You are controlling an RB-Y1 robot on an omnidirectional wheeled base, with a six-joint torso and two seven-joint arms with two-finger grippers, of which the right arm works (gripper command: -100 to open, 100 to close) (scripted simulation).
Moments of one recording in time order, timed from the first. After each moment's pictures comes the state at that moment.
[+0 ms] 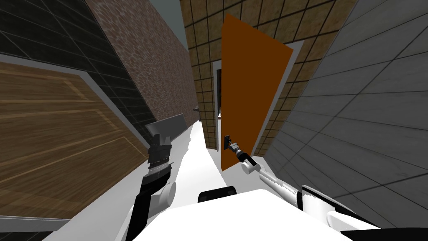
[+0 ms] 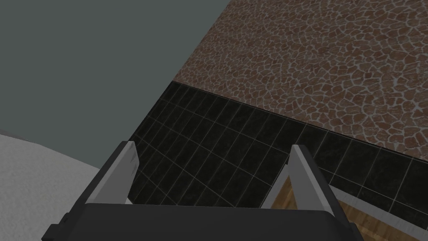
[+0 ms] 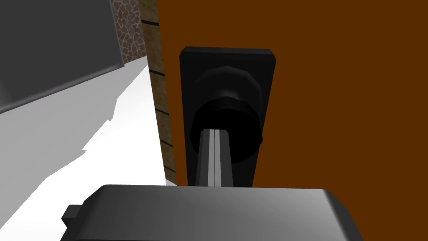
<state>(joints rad) -0.13 -0.58 0.60 -1.24 -0.85 -0.50 -1.38</state>
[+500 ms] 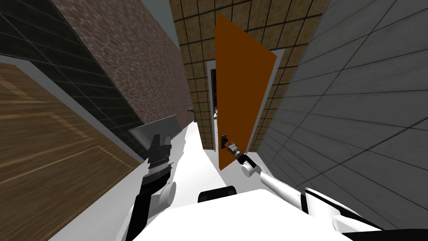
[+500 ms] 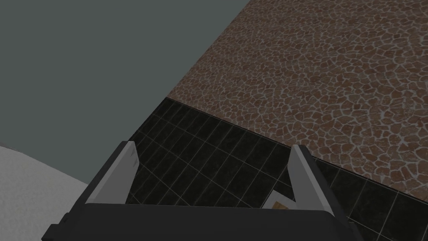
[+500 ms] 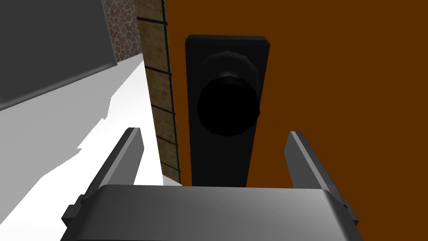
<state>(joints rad) -0.11 -0.60 0.64 -1.31 -0.83 -0.49 -1.38</state>
